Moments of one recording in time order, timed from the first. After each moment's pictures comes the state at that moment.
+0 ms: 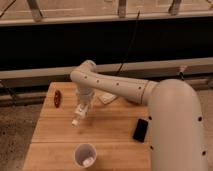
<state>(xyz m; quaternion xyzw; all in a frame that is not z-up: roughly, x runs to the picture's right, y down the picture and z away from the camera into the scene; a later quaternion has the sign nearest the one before) -0.099 0.093 0.827 -0.24 -0.23 -0.52 0.79</state>
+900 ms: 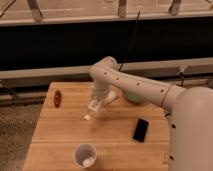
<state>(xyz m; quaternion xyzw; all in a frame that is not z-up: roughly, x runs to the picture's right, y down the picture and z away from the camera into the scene) -0.017 0.067 0.818 -0.23 -0.23 -0.48 0.82</state>
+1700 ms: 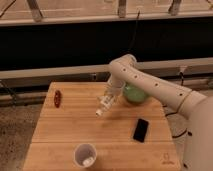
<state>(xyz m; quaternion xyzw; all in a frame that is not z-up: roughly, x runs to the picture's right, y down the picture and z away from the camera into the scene) 0.046 0.050 0.824 -0.21 -0.22 -0.43 0.85</state>
